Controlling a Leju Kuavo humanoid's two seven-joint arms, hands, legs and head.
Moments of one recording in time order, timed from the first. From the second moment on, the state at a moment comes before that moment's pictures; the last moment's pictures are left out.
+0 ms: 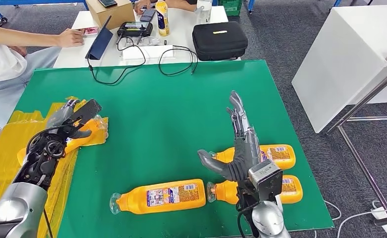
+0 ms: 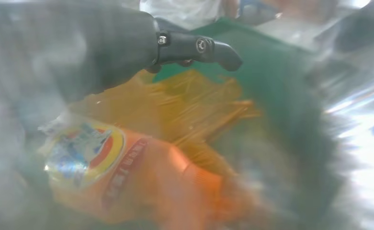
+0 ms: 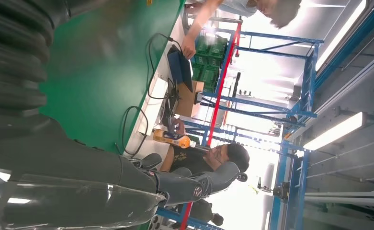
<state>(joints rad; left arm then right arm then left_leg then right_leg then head) -0.65 0.13 0.10 -0.64 -0.99 0.04 -0.04 -0.03 0.13 0.33 -1.73 0.21 -0.12 -0.38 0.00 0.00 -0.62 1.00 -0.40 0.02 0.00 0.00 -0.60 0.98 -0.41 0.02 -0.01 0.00</state>
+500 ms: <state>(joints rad) -0.50 0.10 0.03 -1.01 -0.60 -0.03 -0.15 0.00 0.09 0.36 -1.71 0.45 -0.08 -0.34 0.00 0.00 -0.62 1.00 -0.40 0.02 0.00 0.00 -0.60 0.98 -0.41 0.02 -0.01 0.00</state>
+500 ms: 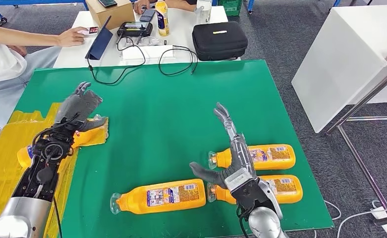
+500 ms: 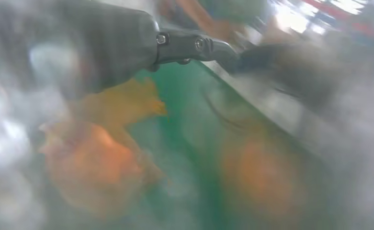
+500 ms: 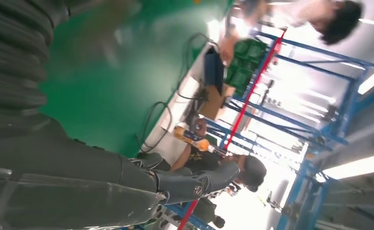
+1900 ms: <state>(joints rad) -0.31 -0.05 0.07 -1.36 -0.06 0.01 -0.34 -0.16 0.02 0.70 -1.32 0.83 -0.08 -0.14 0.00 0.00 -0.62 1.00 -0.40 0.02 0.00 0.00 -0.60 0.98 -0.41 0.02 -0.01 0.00</state>
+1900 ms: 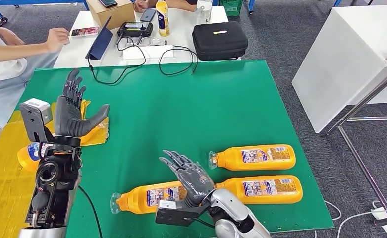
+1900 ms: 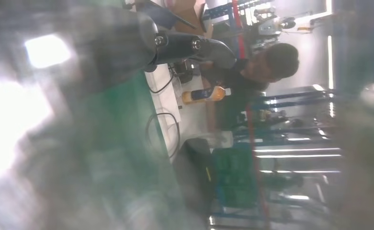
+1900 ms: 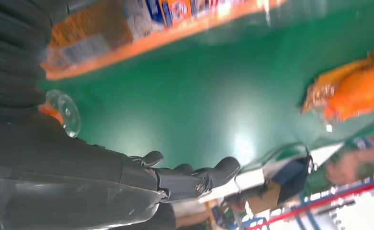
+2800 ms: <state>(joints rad) -0.34 -0.06 0.07 -1.27 -0.03 0.02 -0.36 -0.33 -0.02 0.87 -1.09 0.86 0.01 -0.11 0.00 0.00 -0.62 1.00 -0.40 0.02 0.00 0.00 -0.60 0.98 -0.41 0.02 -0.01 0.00</state>
